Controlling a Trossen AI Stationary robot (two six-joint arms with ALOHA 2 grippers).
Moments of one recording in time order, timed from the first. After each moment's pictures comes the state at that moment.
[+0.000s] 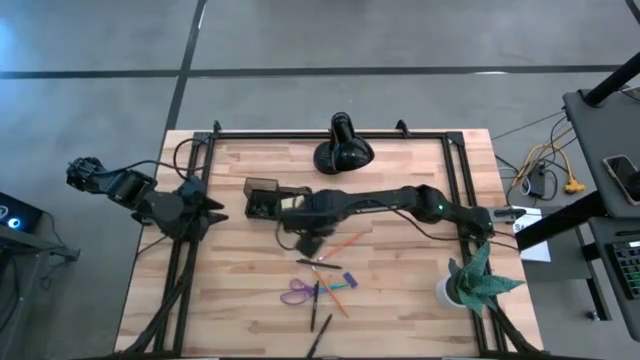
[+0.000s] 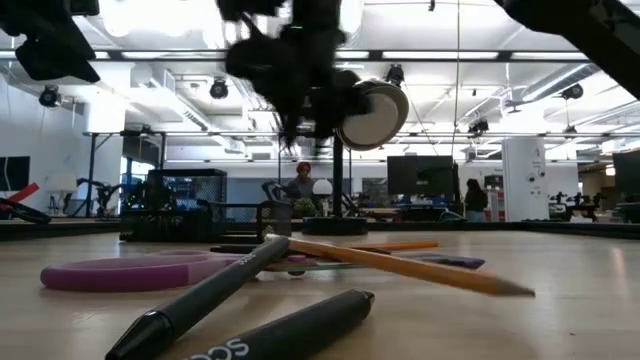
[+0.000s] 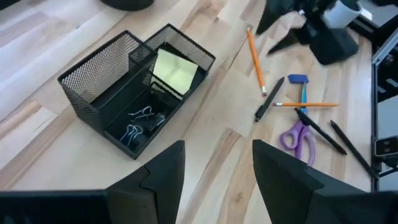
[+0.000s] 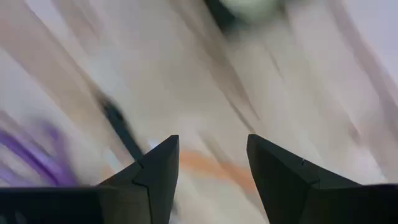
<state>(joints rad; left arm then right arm) -0.43 0.55 0.79 -1.10 -0.43 -0.87 0.09 2.40 2.35 -1.47 0.07 0.76</state>
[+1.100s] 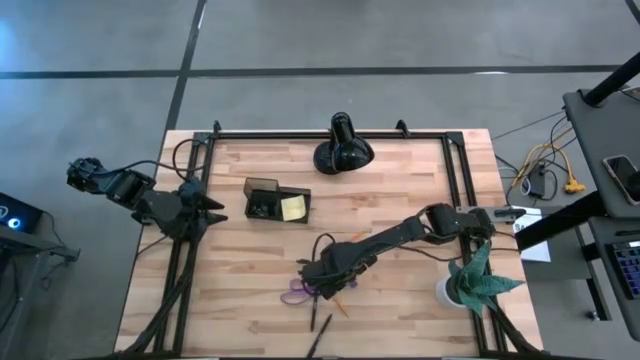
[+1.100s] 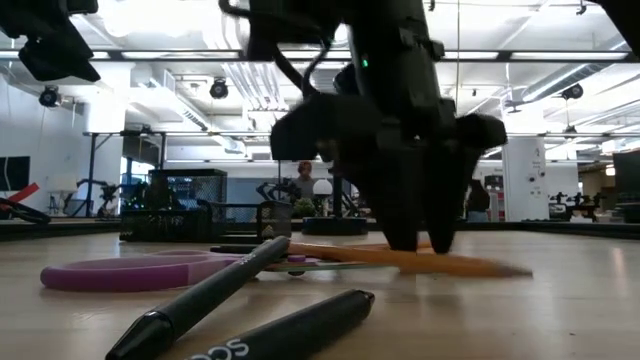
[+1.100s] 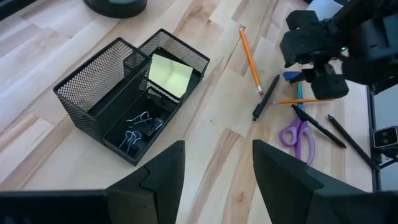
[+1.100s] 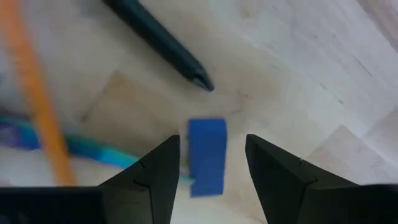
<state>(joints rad) -0.43 0.53 0.78 -1.08 -0.42 -0.80 0.31 2.34 1.90 -1.23 -0.07 1.28</state>
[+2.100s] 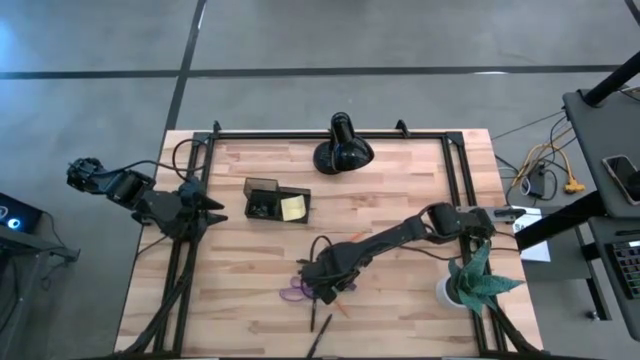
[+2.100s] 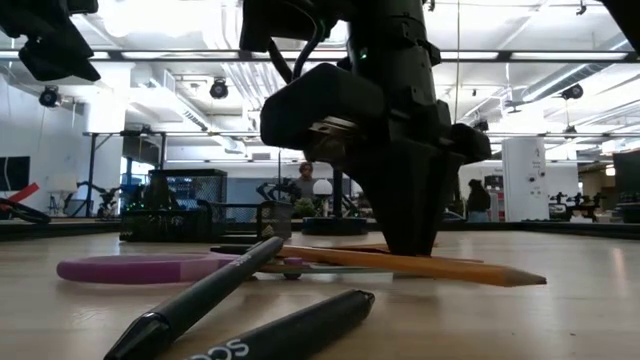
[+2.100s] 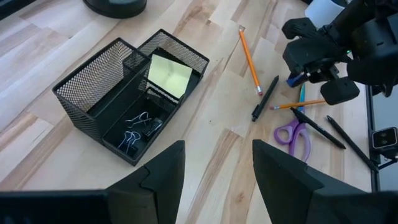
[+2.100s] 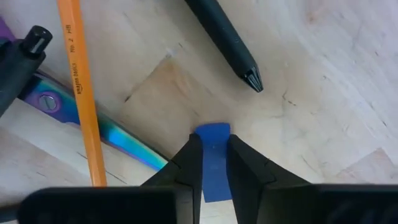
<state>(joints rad) -0.43 0.53 0.78 -1.08 -0.42 -0.80 0.32 2.34 1.88 -1.13 -0.11 1.15</state>
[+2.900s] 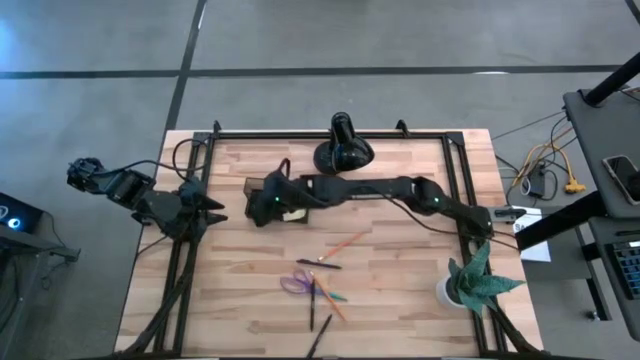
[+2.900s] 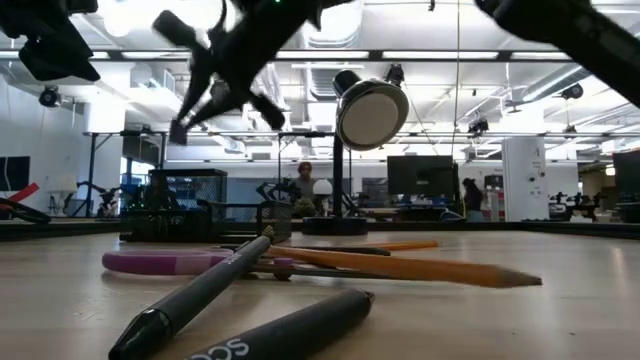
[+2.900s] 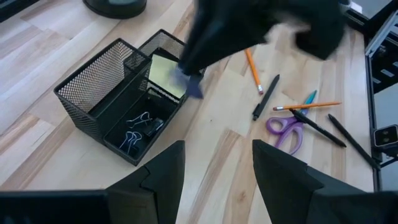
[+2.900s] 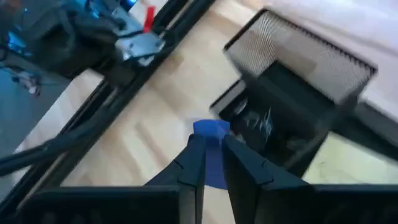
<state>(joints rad) -0.43 0.53 0.78 -1.08 -0.43 -0.80 -0.02 2.43 2.32 -0.63 0.16 0.85</state>
